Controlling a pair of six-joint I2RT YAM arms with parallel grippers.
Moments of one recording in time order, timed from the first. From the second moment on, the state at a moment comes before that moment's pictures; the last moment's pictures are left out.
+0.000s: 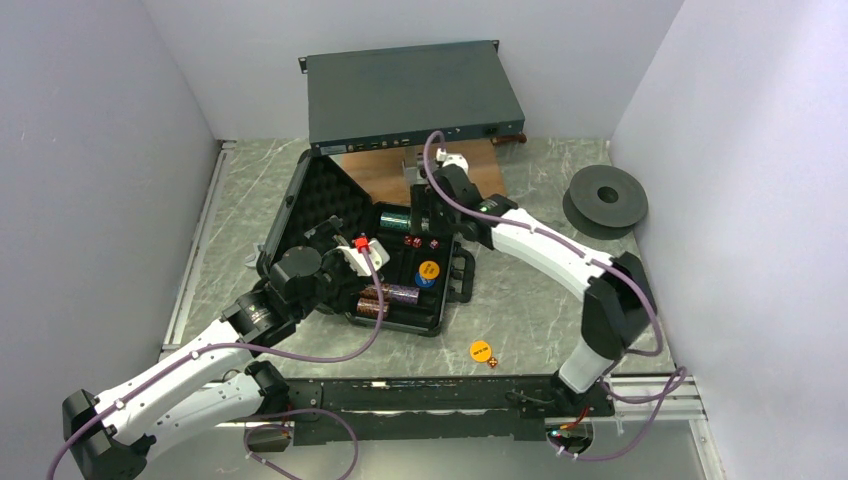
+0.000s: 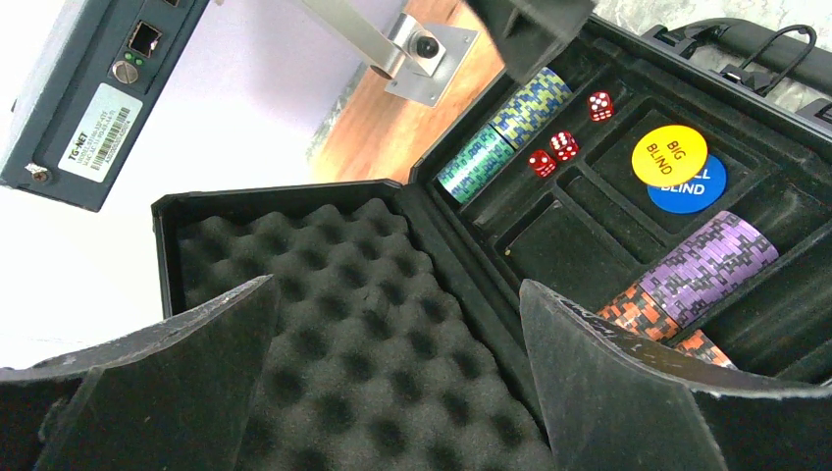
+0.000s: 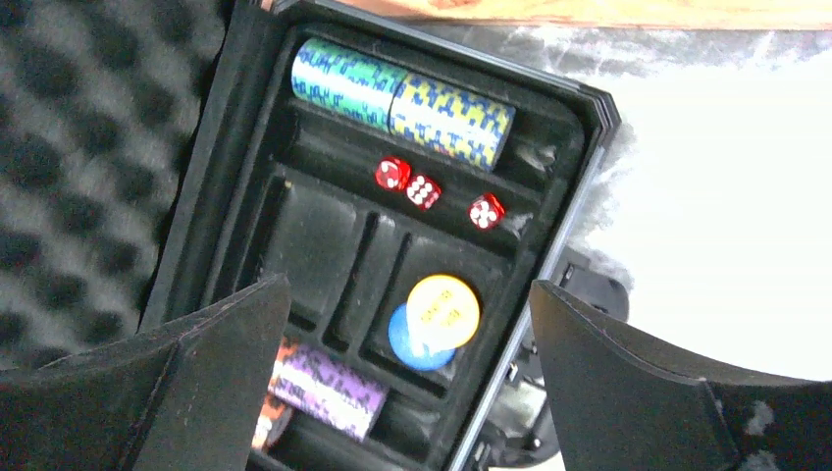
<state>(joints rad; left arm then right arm) -0.82 0.78 0.68 -0.12 -0.26 0.58 0.71 1.67 1.36 -0.44 0.22 0.52</state>
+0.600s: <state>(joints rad) -0.82 0.79 0.68 -0.13 -0.26 0.58 0.71 1.24 0.94 -0.60 0.24 0.59</state>
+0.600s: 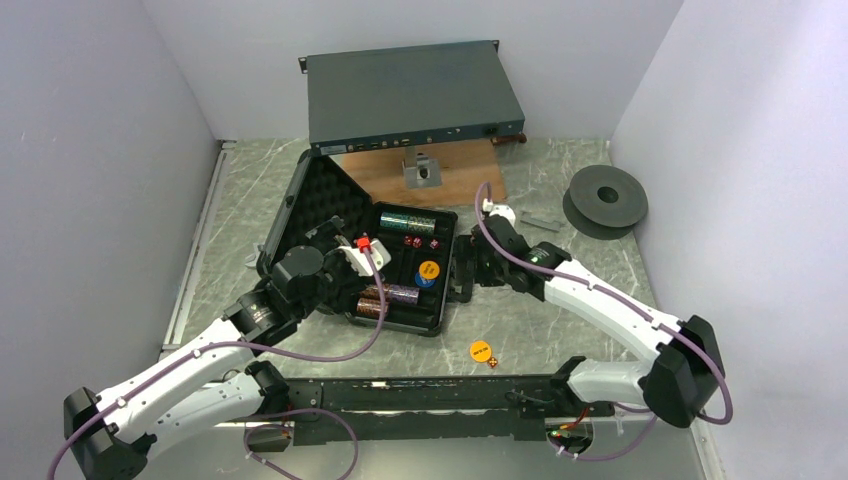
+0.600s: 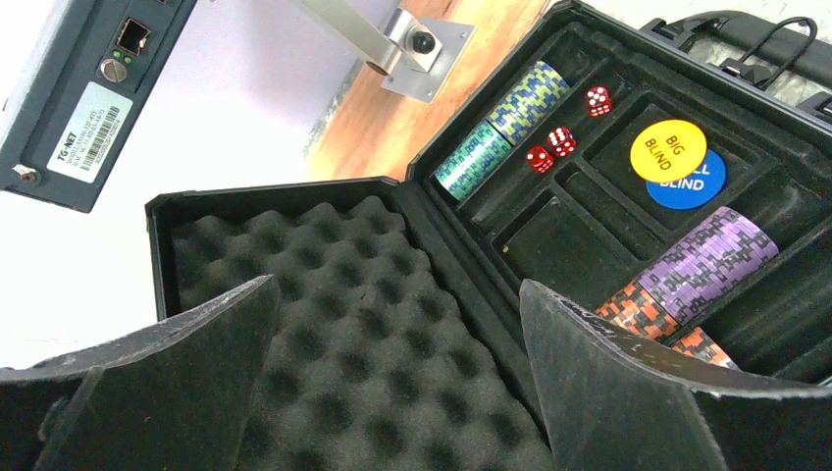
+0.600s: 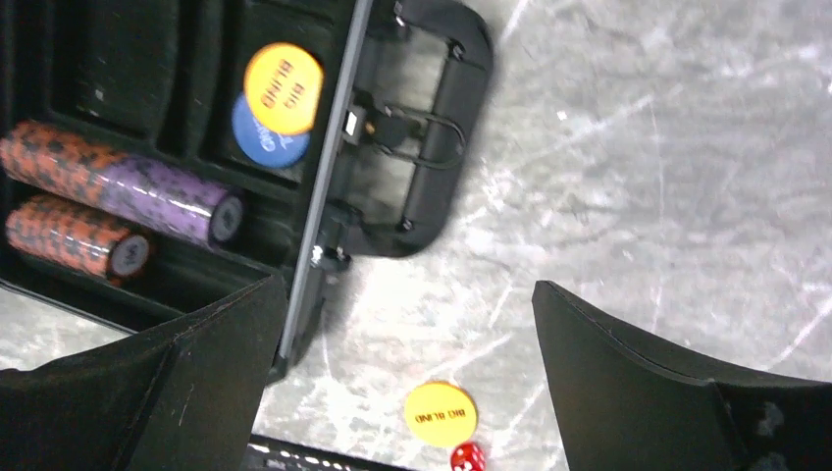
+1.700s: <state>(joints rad) -0.82 0.75 0.67 -0.08 -0.43 0.58 0.71 1.01 0.67 -0.86 0.11 0.86</state>
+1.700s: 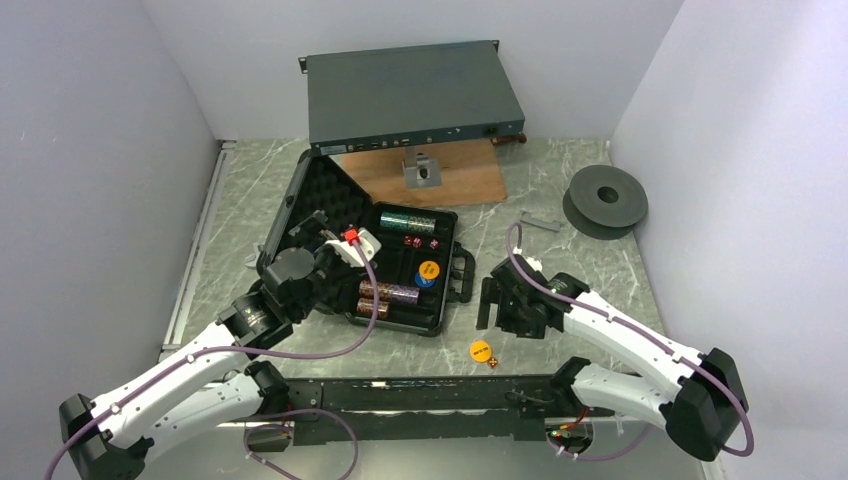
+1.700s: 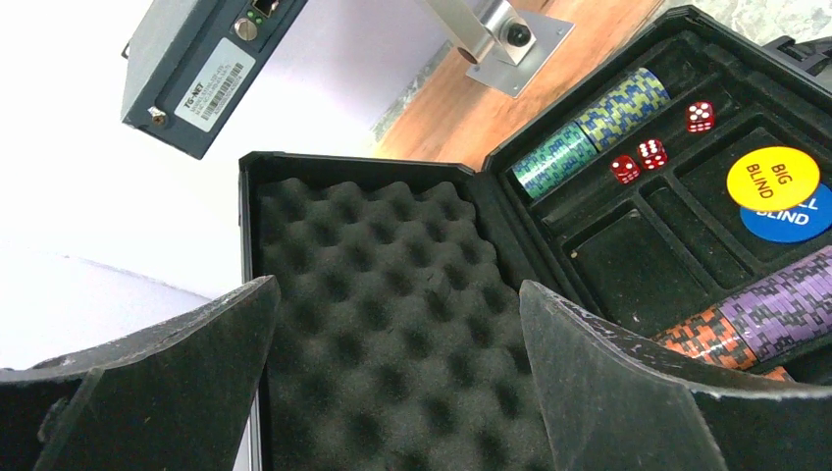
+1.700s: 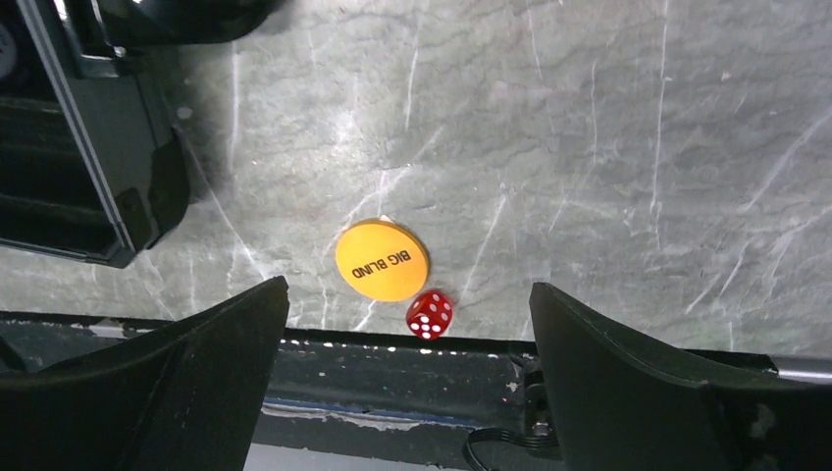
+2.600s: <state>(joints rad) -0.82 0.75 0.67 -0.09 -0.39 0.58 0.92 1.04 0.55 -0.84 0.07 1.03</state>
